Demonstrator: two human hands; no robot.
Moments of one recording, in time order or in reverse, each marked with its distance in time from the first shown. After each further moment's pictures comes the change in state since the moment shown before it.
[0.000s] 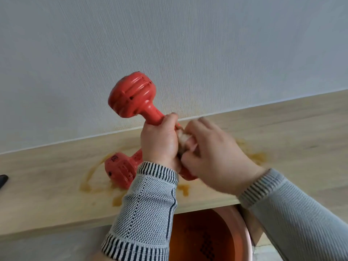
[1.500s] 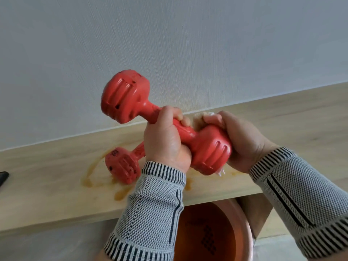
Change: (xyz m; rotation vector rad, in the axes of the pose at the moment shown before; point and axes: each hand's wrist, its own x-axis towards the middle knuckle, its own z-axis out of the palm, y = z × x) left_hand -0.018 0.002 0.009 -0.463 -0.108 -0.152; right_hand 0.009 0.037 -0.008 1.182 -0.125 0.831
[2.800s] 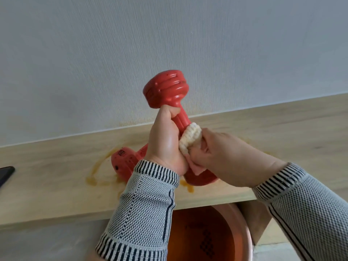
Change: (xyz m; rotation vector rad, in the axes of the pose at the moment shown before) left_hand -0.005 0.023 -0.006 0.109 -0.214 -0.380; right_hand -0.036 -0.016 0.034 -1.292 -0.027 -0.299
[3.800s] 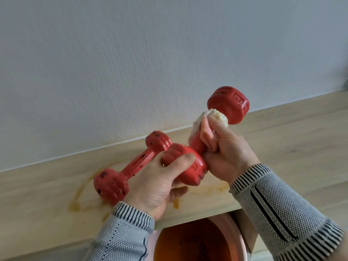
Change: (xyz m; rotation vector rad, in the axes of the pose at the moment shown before) left_hand -0.018 -0.026 -0.025 0.615 0.029 0.006; right_hand 0.036 0.046 0.002 2.005 0.221 0.102
